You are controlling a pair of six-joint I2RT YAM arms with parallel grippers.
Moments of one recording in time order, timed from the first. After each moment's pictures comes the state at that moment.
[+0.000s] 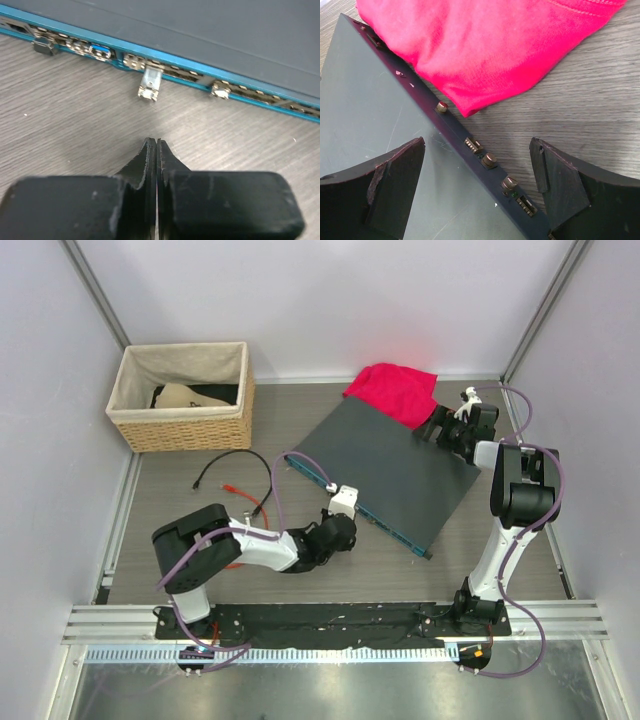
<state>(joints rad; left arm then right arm) -1.15 1.76 0.75 0.38 -0.50 -0.51 -0.15 1.98 1.13 0.27 -0.46 0.33</state>
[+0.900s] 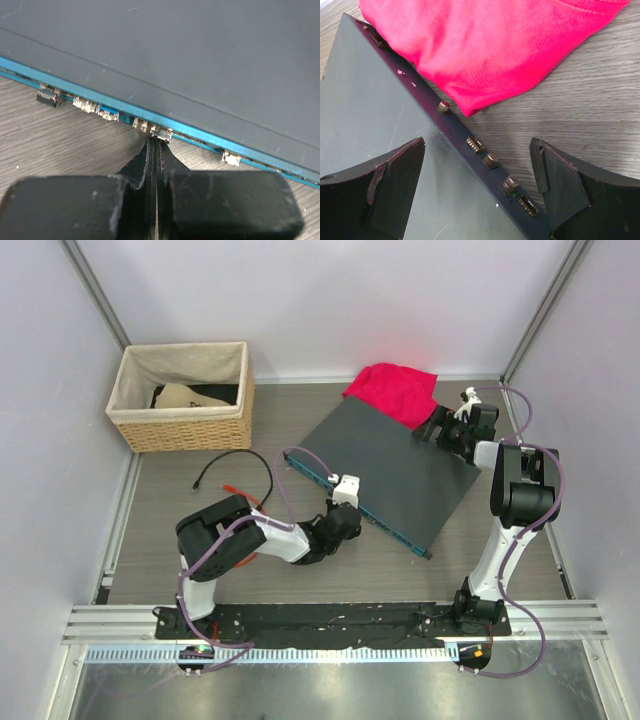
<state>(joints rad) -1.08 1.91 0.84 0.54 -0.55 -0.51 -0.15 1.98 1.13 0.27 -0.47 0.34</state>
